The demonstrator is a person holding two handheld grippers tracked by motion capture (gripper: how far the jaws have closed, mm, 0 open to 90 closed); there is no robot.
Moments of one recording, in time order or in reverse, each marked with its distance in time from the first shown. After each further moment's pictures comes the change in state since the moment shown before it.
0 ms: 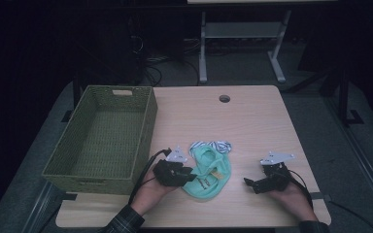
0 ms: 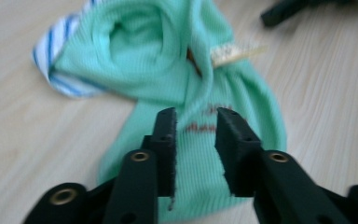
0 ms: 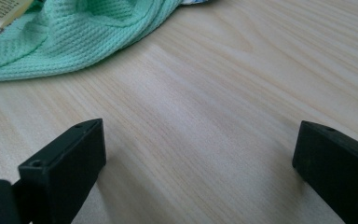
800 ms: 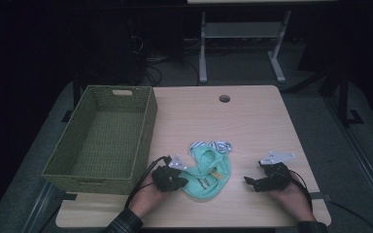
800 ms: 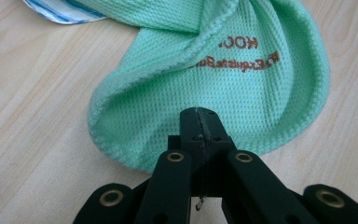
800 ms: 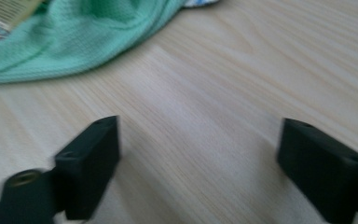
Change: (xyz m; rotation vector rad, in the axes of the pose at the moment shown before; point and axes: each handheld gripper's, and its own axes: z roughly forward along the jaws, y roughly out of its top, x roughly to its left) left arm 0.004 -0.019 0.013 0.153 0.017 0.013; right arm 0.001 0.004 -0.004 -0.001 0.003 -0.007
